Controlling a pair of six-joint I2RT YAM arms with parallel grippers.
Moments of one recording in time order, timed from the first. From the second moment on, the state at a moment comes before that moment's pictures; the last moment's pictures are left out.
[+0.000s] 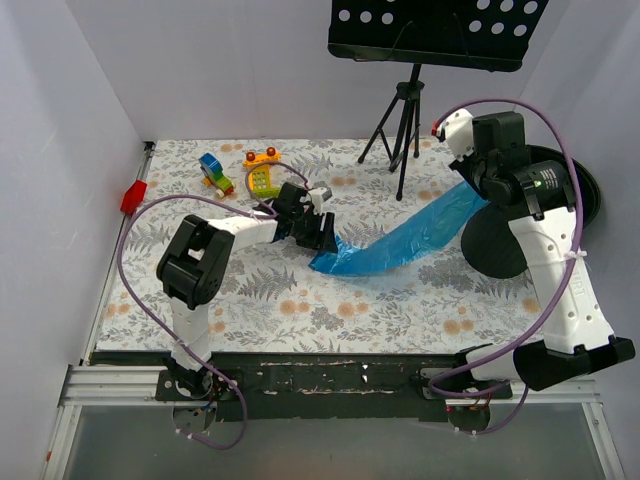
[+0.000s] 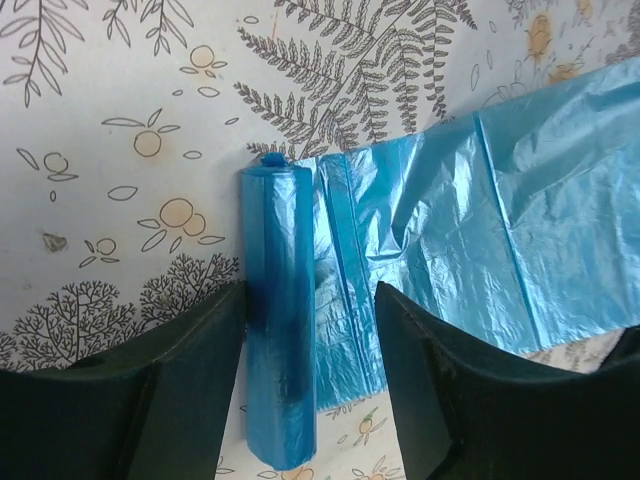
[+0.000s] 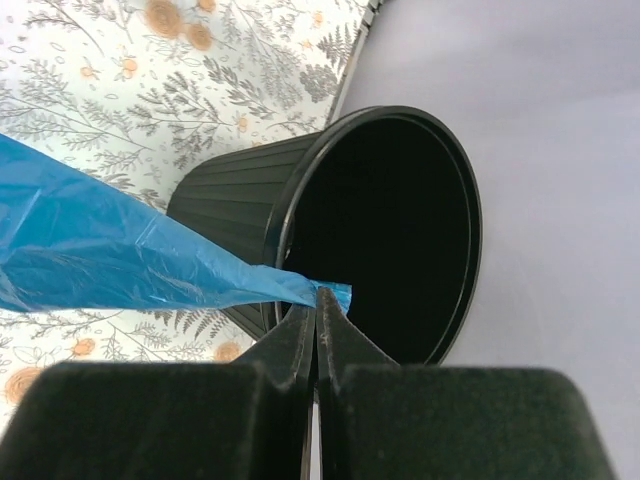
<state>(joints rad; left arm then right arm) -0.52 1.99 1.21 -0.12 0.48 -0.26 0.33 1.34 1.81 -1.18 0.39 -0.58</state>
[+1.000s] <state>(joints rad) -0.59 1.99 1.27 -0.16 0.21 0.13 0.33 1.16 1.46 -0.90 0.05 -0.51</state>
